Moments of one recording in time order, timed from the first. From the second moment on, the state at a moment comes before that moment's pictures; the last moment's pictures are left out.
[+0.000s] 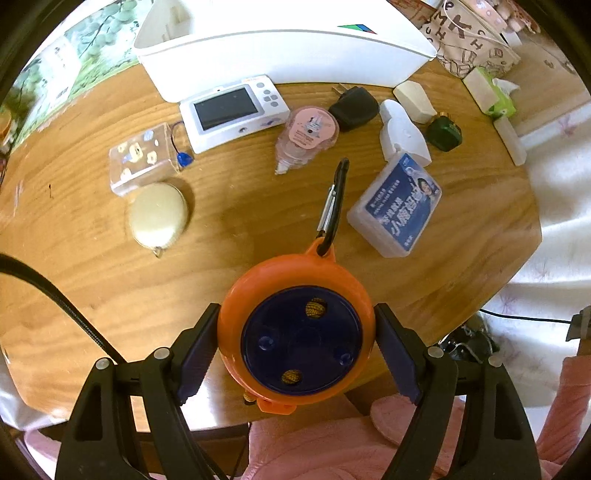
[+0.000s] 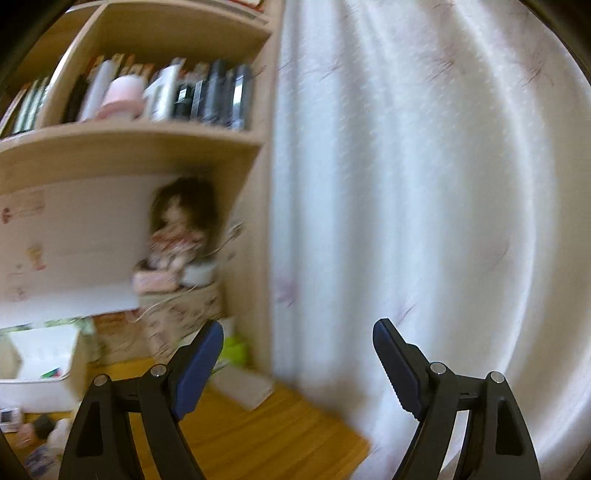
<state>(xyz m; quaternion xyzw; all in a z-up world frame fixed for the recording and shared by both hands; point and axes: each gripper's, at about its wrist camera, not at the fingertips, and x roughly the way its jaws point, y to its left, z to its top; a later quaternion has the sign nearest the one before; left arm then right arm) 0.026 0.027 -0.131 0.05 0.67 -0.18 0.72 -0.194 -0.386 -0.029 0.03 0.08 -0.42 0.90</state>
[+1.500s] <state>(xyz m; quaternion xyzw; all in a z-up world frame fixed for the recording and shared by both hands) -0.025 -0.047 -0.123 0.03 0.59 -0.20 0.78 -0.230 -0.443 -0.061 0.04 0.14 -0.37 0.92</state>
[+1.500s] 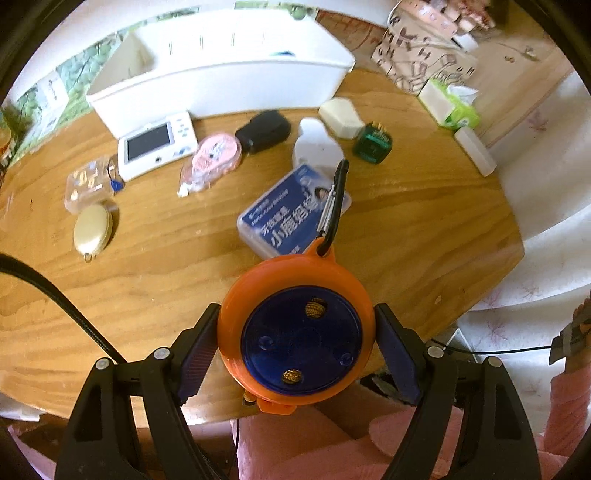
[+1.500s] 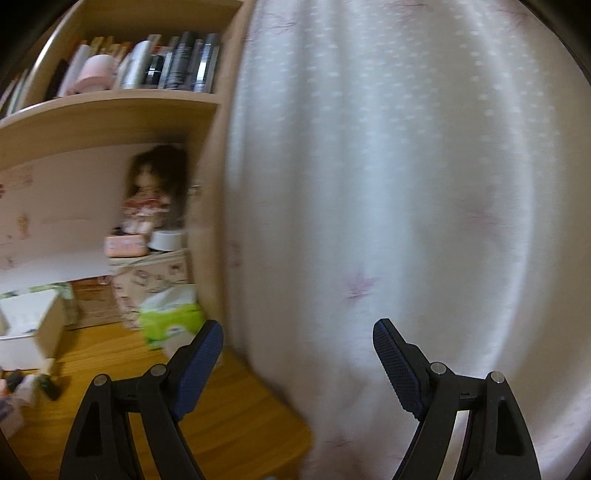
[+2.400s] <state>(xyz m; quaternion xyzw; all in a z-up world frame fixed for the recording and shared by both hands) -0.038 -0.018 -0.109 -0.02 0.49 -0.19 0.85 -0.101 -0.389 -0.051 0.05 0.13 -0.18 0.97</state>
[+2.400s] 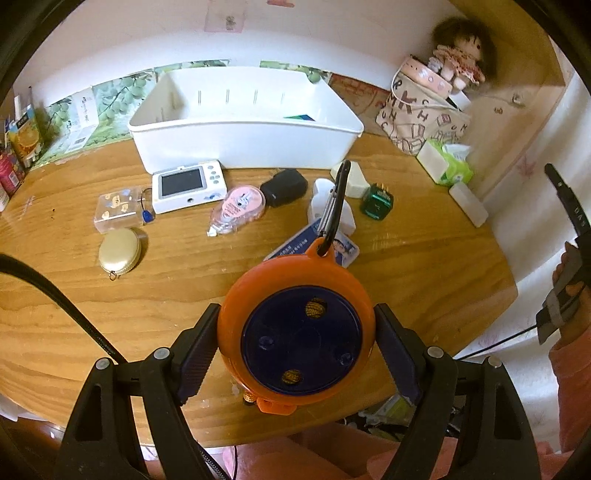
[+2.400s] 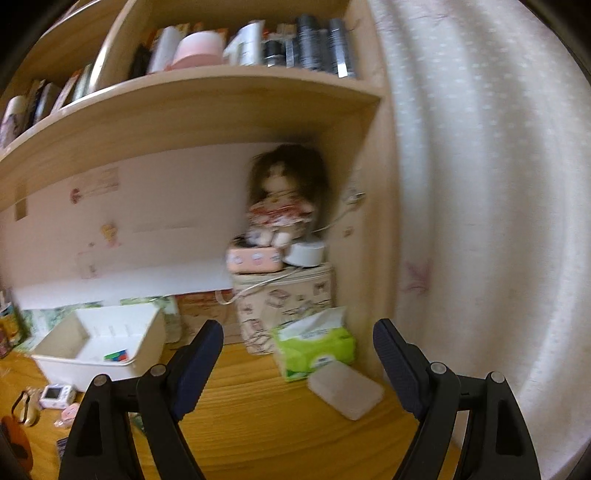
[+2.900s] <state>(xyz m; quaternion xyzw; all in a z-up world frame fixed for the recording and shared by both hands) -0.033 0.007 -0.103 -0.05 0.49 -0.15 0.86 -0.024 -0.289 -0.075 0.09 0.32 0.09 0.94</state>
